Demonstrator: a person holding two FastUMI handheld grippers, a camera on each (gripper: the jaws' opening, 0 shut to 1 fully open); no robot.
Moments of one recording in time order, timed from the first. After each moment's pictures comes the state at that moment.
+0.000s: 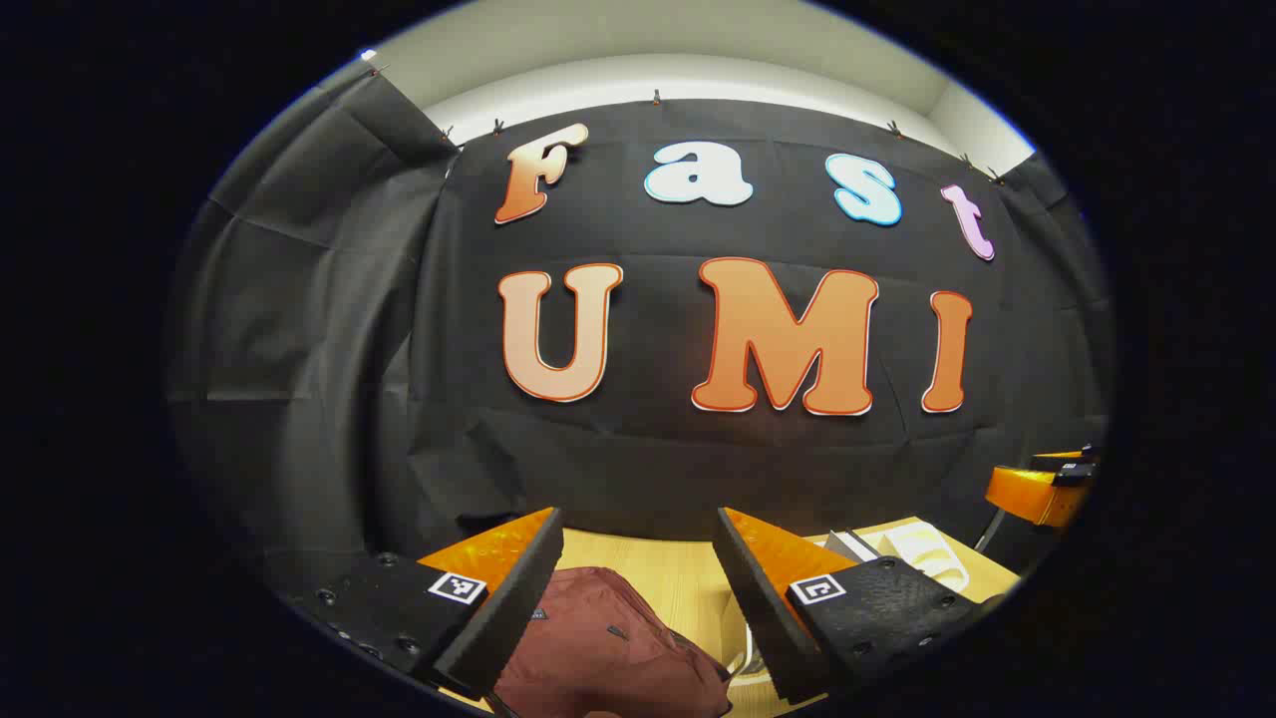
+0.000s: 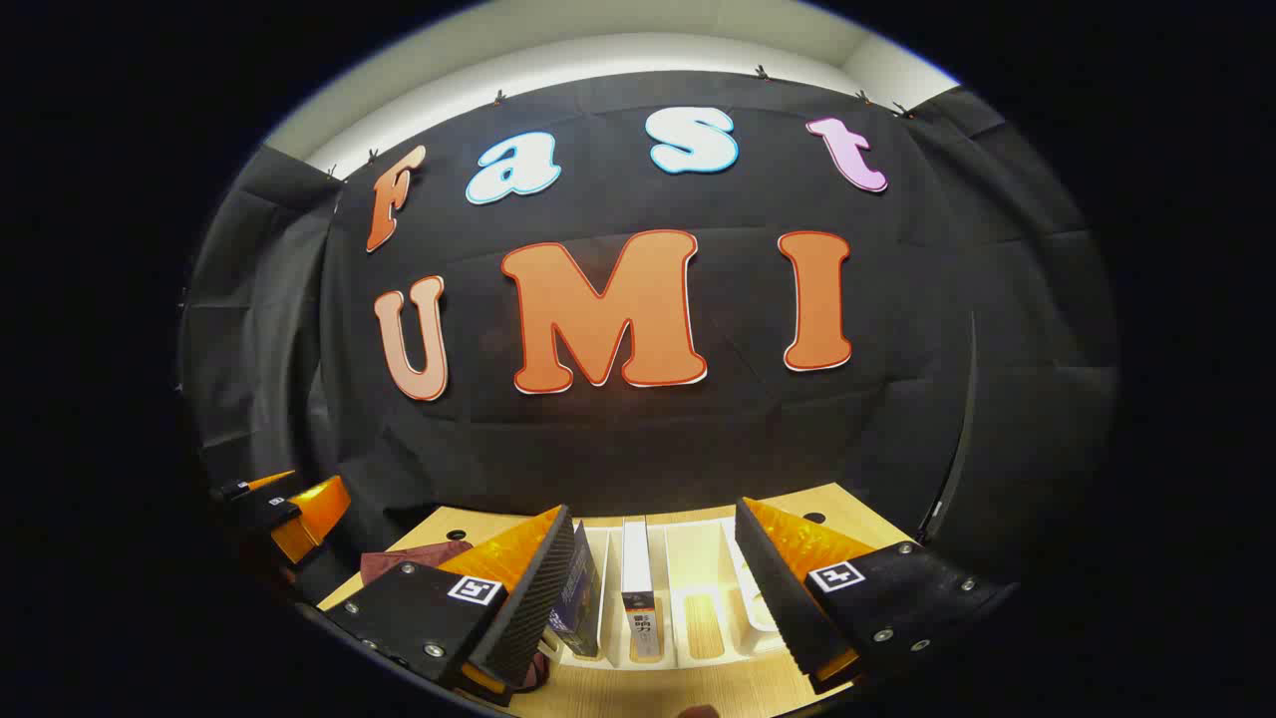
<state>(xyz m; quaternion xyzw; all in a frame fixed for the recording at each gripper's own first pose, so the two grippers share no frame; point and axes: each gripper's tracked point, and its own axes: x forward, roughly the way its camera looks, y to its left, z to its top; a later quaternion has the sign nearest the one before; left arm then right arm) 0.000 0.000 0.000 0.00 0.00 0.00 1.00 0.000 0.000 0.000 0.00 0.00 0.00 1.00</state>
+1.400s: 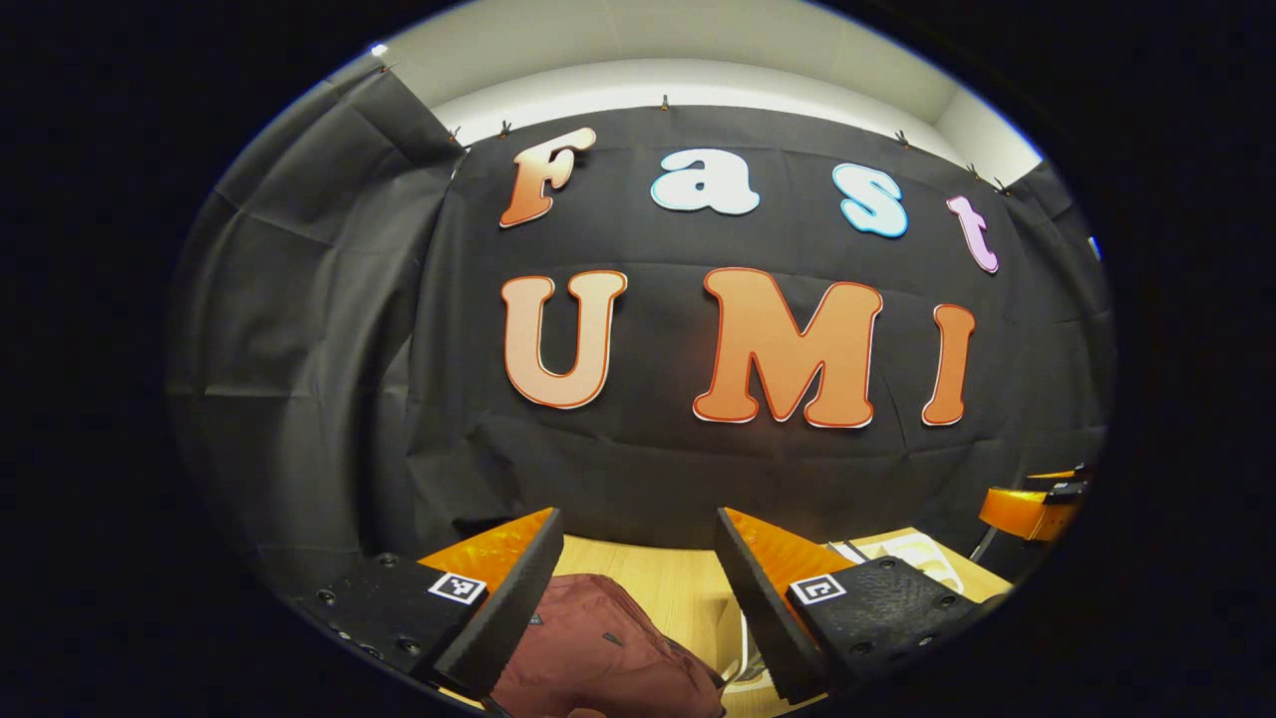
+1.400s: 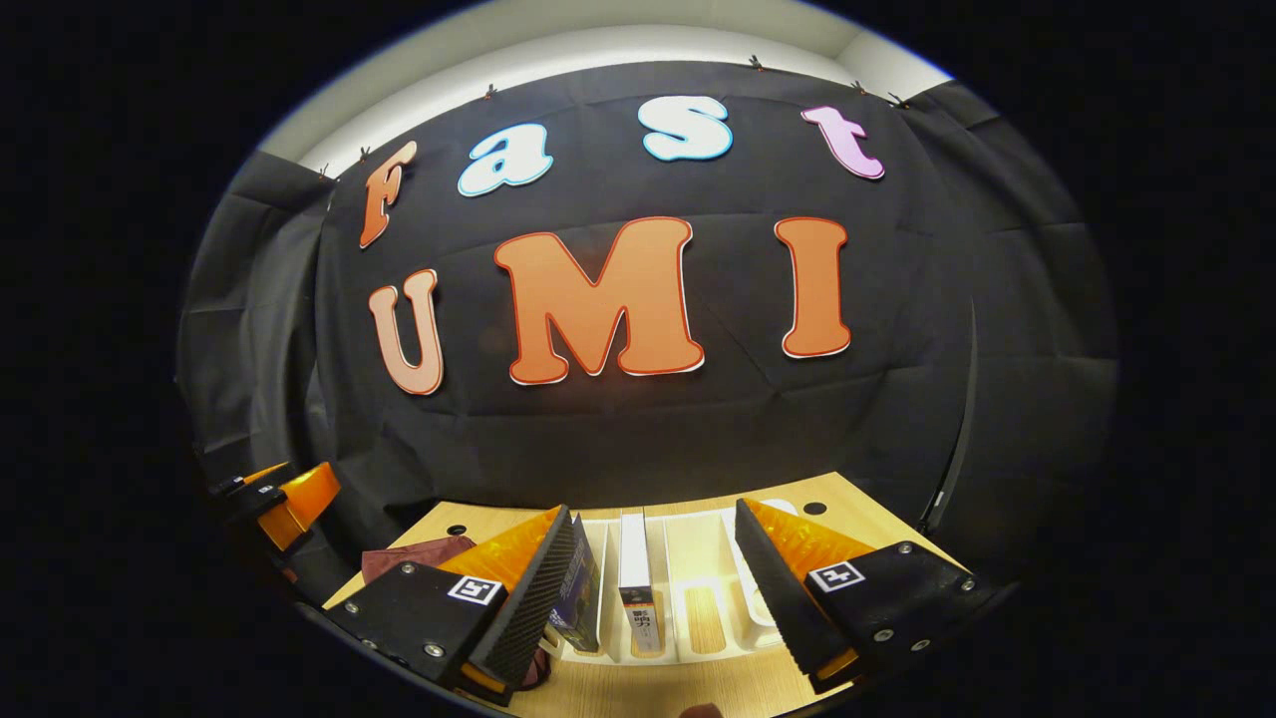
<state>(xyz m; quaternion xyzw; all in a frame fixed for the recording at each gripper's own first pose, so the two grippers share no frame) 0.005 0.000 0.003 -0.02 0.00 0.00 1.00 0.005 -0.007 -0.006 0.01 0.02 0.00 1.00</state>
